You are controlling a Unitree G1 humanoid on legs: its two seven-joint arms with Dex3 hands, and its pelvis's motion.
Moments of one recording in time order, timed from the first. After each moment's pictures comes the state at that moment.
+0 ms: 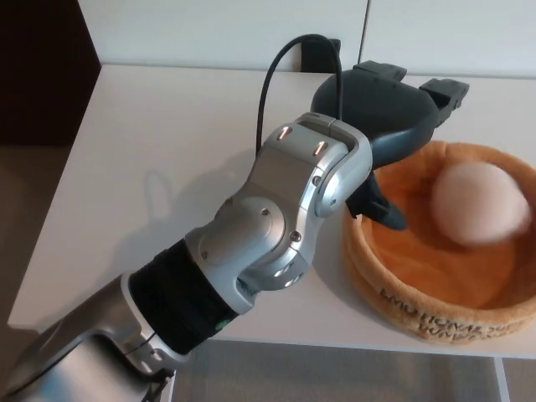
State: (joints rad) left_arm -0.85 0.14 -0.76 0.05 0.94 0.41 -0.58; right_arm 0.02 -0.44 0.22 1.21 -0.34 -0.19 -0.07
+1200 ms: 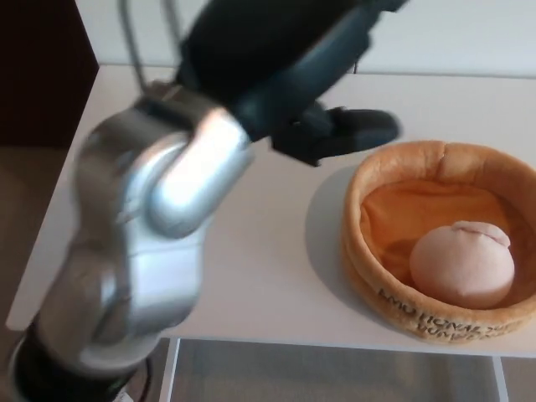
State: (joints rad) left_arm -0.58 0.23 -0.32 -0.69 0.85 0.40 -0.63; right_arm 0.00 -0.44 0.22 1.21 -0.34 -0.20 -0.06
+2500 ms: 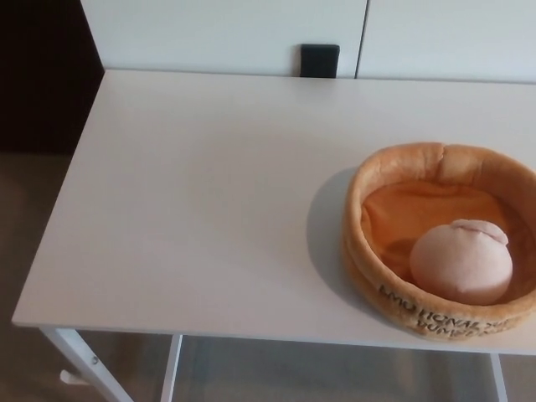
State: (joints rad) left_arm 0.79 0.41 0.27 0.01 0.47 0.00 -0.56; right_arm 0.00 -0.43 0.21 1.26 -0.34 -0.20 -0.06
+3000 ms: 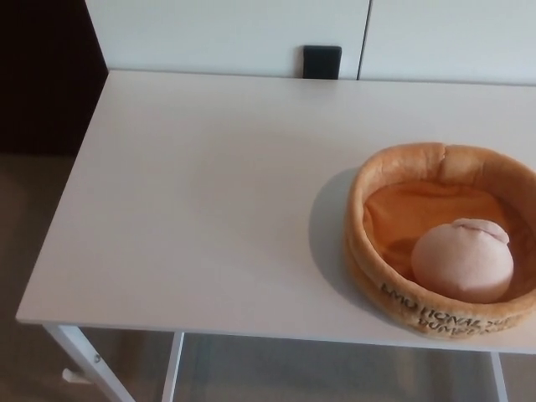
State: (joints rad) left_arm 0.63 0.56 0.05 0.69 0.53 -0.07 -0.43; right_arm 0.09 -0.43 0.19 1.27 -0.34 -0.21 -0.07
